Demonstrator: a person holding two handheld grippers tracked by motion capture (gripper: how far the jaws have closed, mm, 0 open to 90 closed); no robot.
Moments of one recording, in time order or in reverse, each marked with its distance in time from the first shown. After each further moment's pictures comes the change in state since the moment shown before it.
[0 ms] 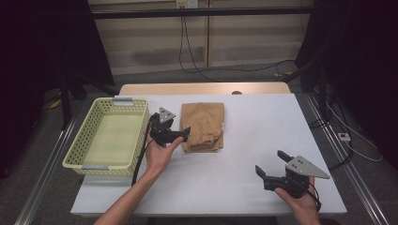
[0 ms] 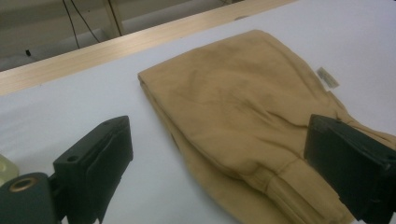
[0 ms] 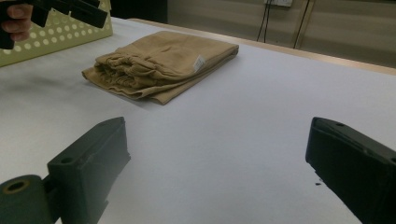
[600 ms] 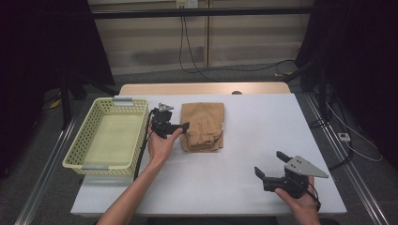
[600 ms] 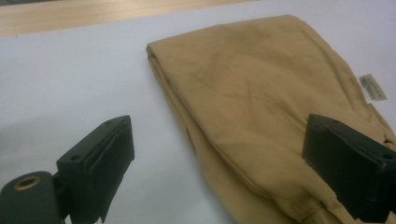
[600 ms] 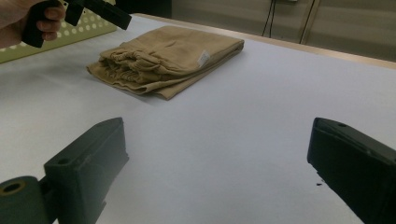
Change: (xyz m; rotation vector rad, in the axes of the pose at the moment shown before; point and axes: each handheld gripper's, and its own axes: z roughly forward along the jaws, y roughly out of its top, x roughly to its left) left arm 0.024 0.002 0.034 0.112 -0.015 -0.153; right arm 0.000 -0.001 0.001 0.018 0.018 -0.002
